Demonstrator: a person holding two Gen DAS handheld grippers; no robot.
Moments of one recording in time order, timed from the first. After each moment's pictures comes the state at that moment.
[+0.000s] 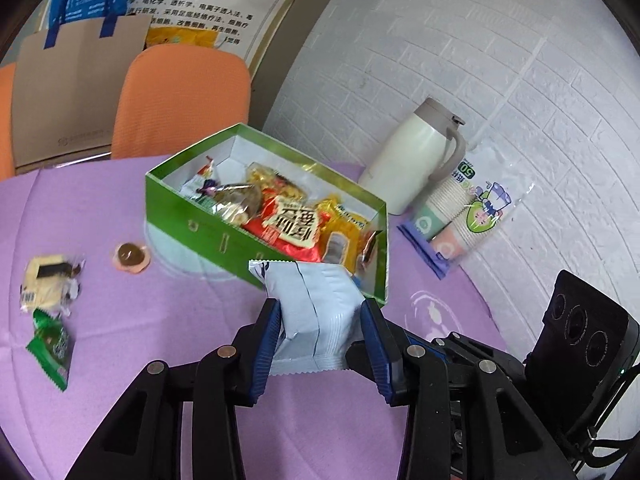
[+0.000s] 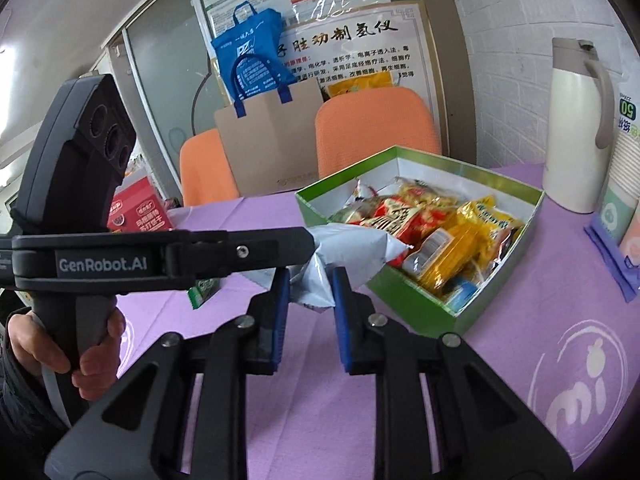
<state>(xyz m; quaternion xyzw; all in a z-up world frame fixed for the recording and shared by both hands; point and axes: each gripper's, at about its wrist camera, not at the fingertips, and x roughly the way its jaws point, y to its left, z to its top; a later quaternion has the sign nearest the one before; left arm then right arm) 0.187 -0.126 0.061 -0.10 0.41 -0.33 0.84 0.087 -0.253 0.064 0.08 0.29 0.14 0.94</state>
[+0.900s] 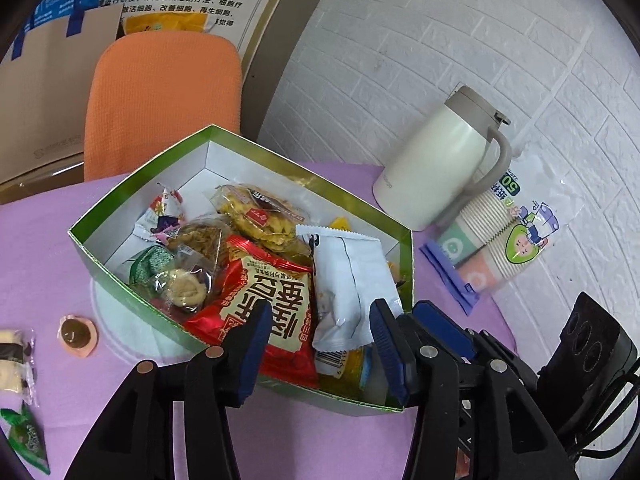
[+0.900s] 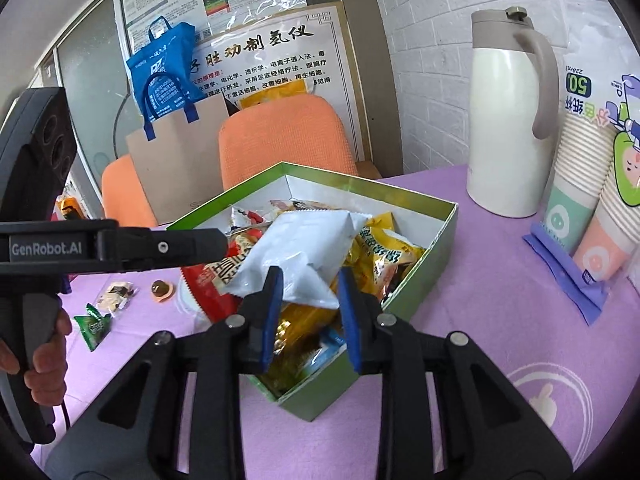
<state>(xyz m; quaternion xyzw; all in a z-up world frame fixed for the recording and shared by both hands) 0.262 -0.196 0.046 -0.08 0.44 -0.31 0.84 0.135 -0.328 0.043 0.09 0.29 0.02 0.95</state>
